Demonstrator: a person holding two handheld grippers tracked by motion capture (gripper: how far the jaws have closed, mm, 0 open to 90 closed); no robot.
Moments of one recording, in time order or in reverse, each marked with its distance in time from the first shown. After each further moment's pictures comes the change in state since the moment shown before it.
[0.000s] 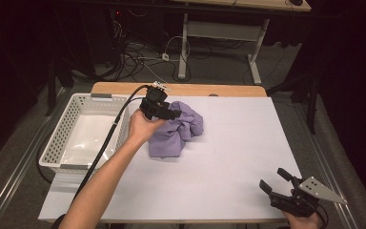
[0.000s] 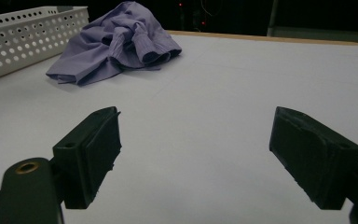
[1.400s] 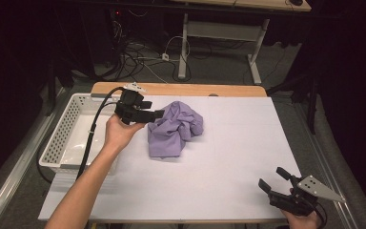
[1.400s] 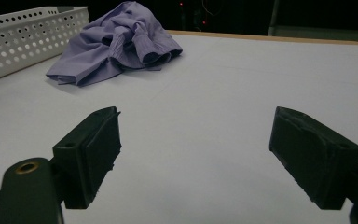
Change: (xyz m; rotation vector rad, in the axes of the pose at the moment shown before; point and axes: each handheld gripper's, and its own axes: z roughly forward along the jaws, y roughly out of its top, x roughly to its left) left arm 0.009 -0.035 -0.065 -0.112 0.011 -0.008; right arm 0.000 0.001 0.004 0.003 0.005 0.001
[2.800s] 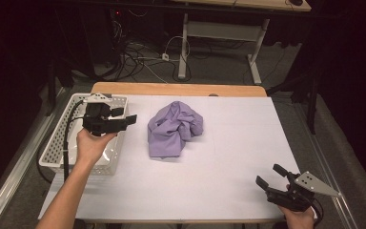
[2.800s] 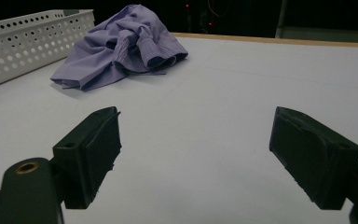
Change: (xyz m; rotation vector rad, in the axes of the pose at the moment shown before) left arm 0.027 -0.055 -0.054 -0.104 0.065 -0.088; right arm -0.002 0.004 0.010 -0.005 0.028 0.005
